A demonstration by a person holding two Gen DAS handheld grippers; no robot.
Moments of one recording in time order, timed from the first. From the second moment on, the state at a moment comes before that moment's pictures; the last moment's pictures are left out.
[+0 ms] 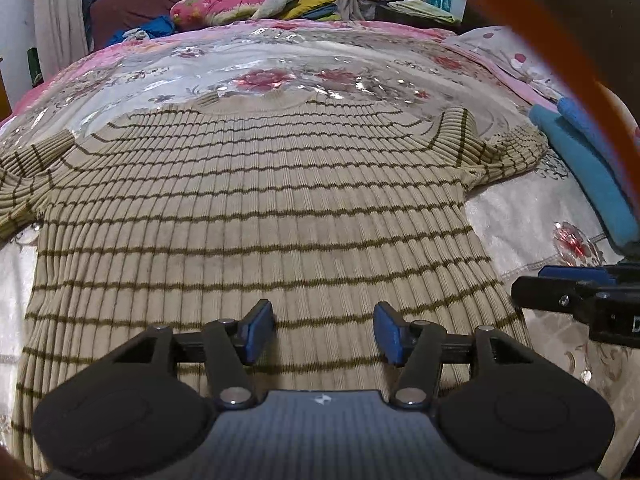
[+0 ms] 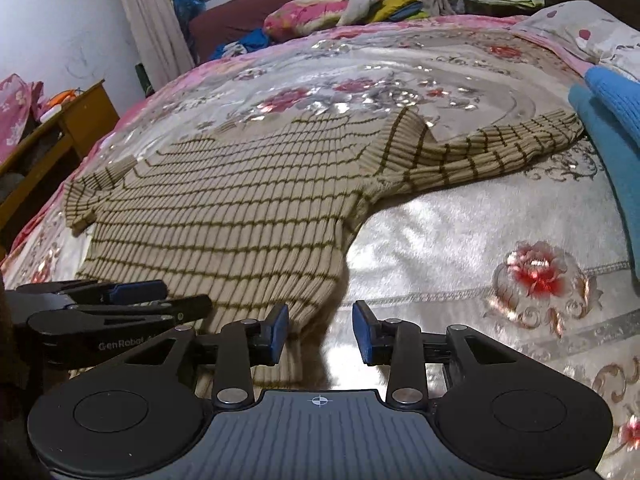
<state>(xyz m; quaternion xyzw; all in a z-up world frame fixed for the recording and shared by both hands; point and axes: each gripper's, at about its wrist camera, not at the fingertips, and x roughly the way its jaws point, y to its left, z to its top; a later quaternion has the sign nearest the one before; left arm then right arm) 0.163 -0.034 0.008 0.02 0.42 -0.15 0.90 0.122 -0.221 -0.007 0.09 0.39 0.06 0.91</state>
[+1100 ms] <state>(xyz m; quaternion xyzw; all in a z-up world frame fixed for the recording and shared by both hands) 0.202 -0.070 0.004 0.00 0.42 -0.18 0.89 0.236 -0.421 -0.022 0.29 0.29 -0.20 0.89</state>
